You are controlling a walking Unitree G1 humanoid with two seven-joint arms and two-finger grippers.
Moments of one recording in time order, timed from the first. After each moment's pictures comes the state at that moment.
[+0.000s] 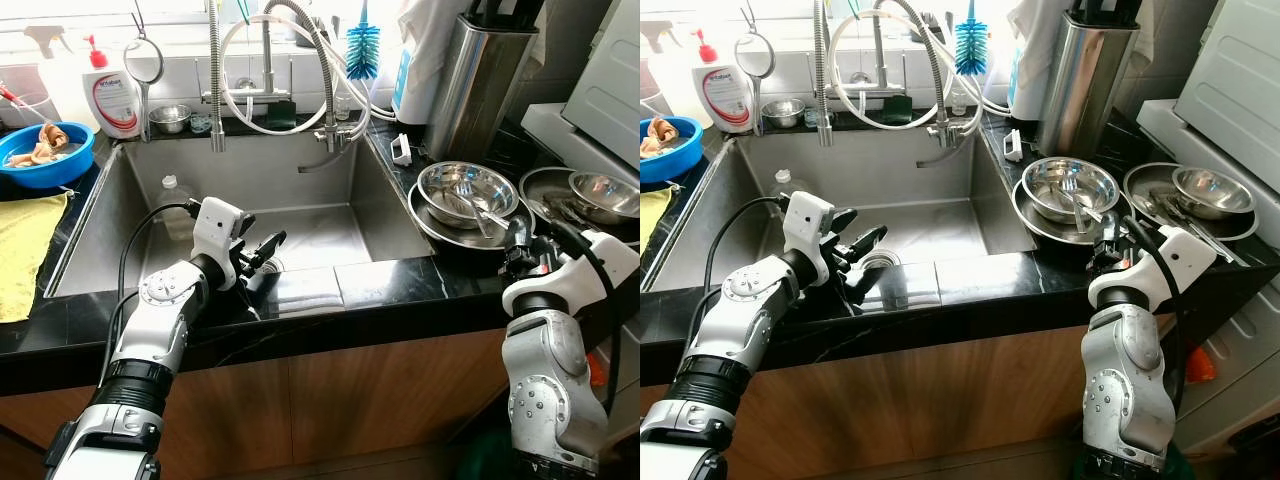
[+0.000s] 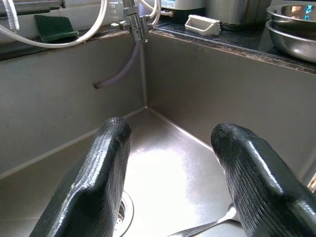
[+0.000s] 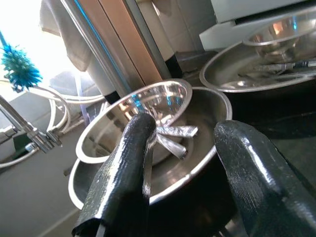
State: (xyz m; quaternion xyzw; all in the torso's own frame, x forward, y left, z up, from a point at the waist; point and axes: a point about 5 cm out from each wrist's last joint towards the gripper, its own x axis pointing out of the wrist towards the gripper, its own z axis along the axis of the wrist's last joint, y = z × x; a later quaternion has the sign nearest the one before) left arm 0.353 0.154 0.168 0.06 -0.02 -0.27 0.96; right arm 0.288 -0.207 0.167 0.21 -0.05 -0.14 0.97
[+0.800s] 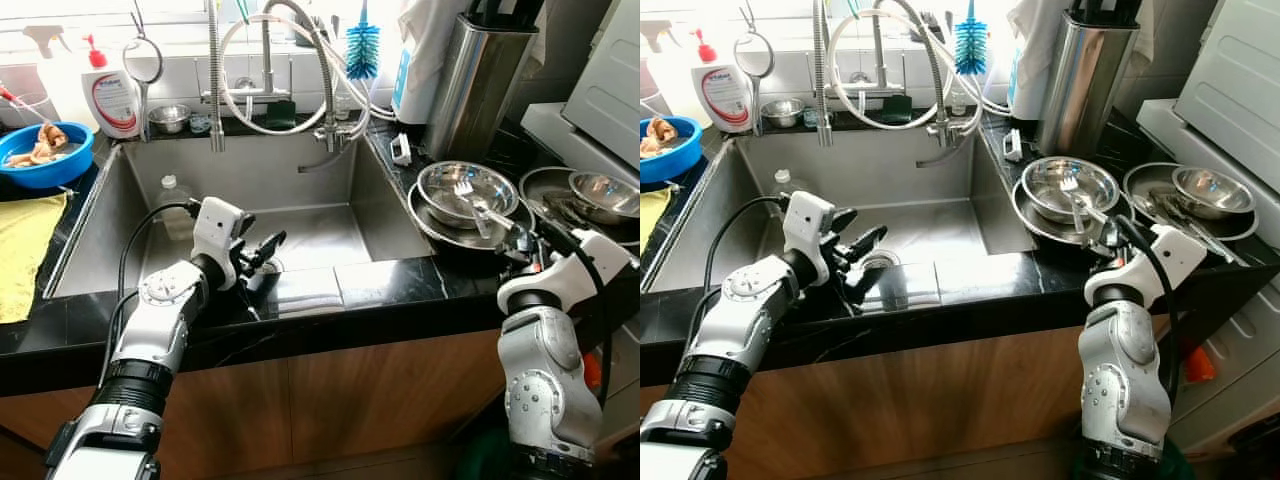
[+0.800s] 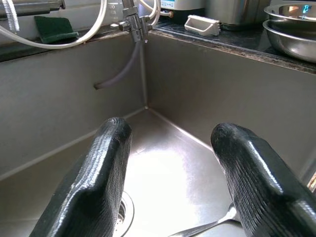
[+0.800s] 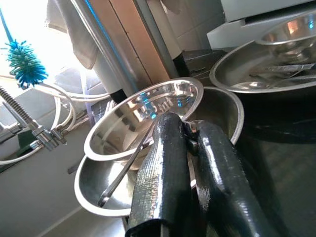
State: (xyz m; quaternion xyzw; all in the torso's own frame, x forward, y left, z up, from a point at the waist) left arm 0.353 0.154 0.168 0.06 -0.02 -0.27 0.96; right arm 0.296 -0.203 0.169 0.21 -0.05 -0.13 0.97
